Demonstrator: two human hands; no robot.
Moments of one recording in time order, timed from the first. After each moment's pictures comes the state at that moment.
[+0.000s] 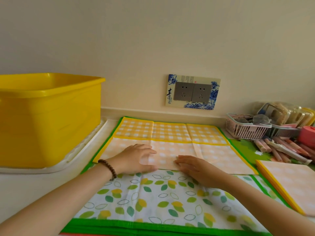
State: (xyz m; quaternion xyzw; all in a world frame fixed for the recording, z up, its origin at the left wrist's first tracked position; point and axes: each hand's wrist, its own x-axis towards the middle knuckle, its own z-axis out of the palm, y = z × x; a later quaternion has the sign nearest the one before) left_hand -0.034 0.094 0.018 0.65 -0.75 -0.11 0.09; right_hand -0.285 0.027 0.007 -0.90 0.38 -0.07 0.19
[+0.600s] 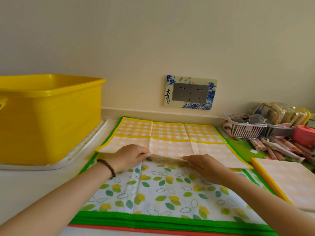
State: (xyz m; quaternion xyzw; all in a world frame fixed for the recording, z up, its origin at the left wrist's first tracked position) left_hand -0.033 0.101 0.018 0.62 -0.76 -0.09 0.17; right_hand -0.308 0.026 0.013 -0.91 0.39 -0.09 0.10
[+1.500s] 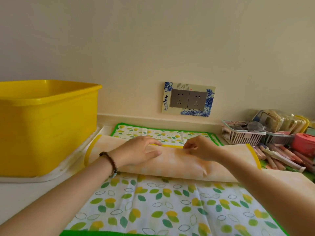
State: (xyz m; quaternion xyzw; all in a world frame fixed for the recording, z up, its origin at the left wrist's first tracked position) left_hand -0.053 0.083 0.065 0.62 -0.75 -0.08 0.20; right_hand -0.282 -0.028 0.067 -0.89 0.42 -0.14 0.13
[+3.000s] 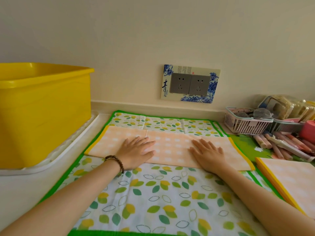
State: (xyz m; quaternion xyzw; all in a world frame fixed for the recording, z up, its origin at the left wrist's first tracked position) left_hand -0.045 0.043 -0.014 0.70 -0.71 -0.08 0.05; right_hand -0.303 -0.043 -0.015 -0.81 0.58 -0.06 0.07
